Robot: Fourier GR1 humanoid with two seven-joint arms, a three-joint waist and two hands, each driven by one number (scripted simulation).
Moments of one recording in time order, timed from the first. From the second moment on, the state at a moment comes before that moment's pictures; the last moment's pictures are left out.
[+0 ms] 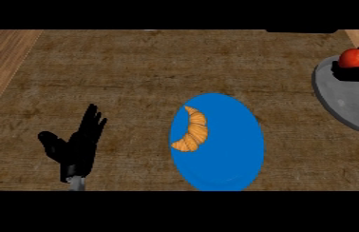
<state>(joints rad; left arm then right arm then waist) 0.04 0.10 -0.06 -1.45 0.23 0.21 0.08 -0.61 -0.52 -0.34 -0.89 0.91 -0.33 0.13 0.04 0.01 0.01</state>
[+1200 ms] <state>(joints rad) 0.01 0.08 -0.07 -1.45 0.22 0.21 0.11 -0.83 -0.67 -0.68 -0.31 0.62 -0.26 -0.34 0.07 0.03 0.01</state>
